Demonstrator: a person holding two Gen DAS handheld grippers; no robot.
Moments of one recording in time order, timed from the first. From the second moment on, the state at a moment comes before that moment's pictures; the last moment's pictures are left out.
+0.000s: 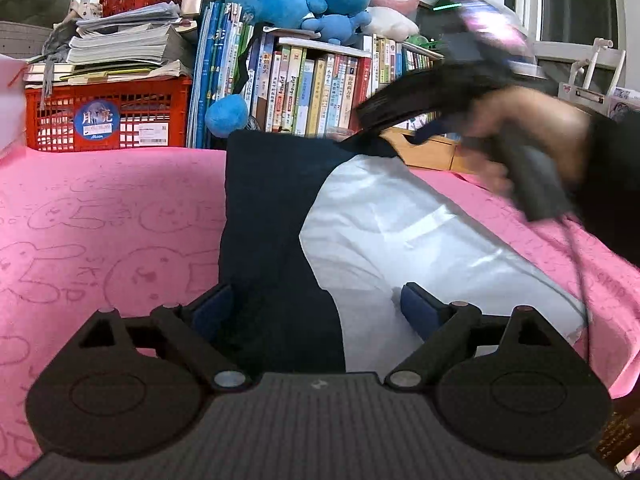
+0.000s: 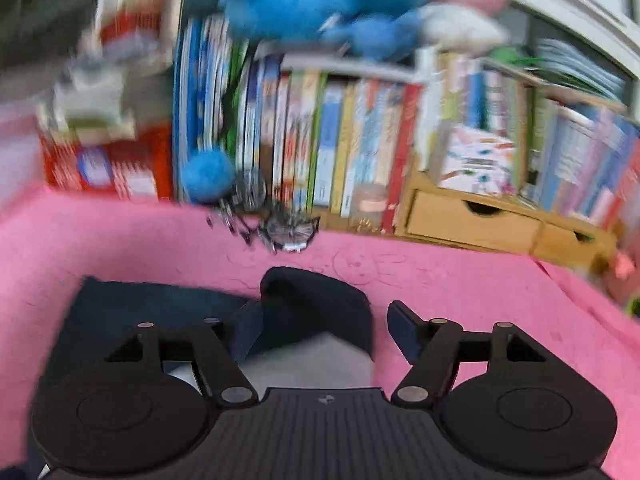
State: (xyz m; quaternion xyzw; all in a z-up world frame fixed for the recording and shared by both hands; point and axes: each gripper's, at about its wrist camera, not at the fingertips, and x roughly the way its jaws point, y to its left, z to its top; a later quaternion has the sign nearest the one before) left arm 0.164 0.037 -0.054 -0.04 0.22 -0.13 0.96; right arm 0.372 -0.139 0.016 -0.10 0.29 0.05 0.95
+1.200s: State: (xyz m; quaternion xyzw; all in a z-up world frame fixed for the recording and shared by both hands) left arm 0.165 0.043 -0.055 -0.08 0.23 -0.16 0.96; right arm 0.311 -0.135 -0.016 -0.04 0.29 0.20 0.93
